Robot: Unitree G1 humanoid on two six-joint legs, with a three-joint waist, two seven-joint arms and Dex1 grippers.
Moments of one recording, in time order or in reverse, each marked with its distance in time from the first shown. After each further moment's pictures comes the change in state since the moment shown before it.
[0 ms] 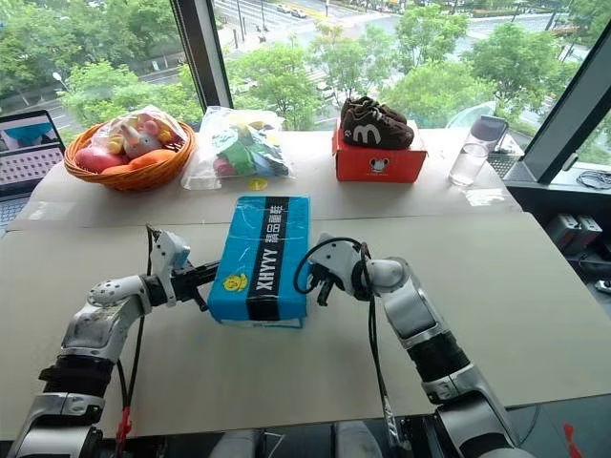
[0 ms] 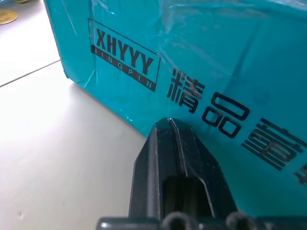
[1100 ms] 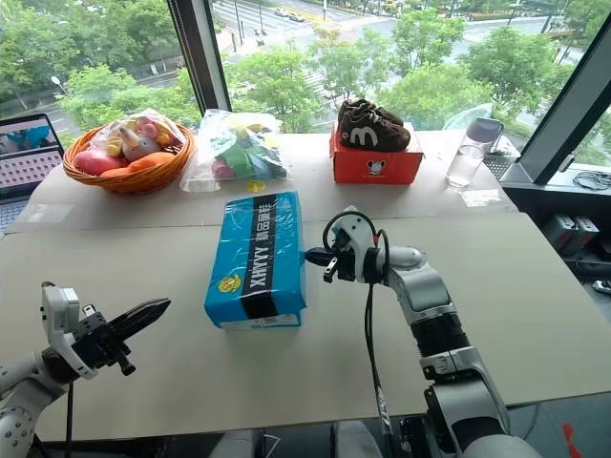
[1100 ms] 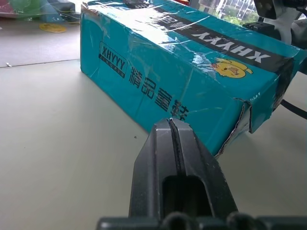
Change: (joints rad) left arm 0.567 0.041 0.392 -0.503 -0.413 0.155 -0.001; right arm -0.116 0.041 -0.172 0.207 0.345 0.074 0.149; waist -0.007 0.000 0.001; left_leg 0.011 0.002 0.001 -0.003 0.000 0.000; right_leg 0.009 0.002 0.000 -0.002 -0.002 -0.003
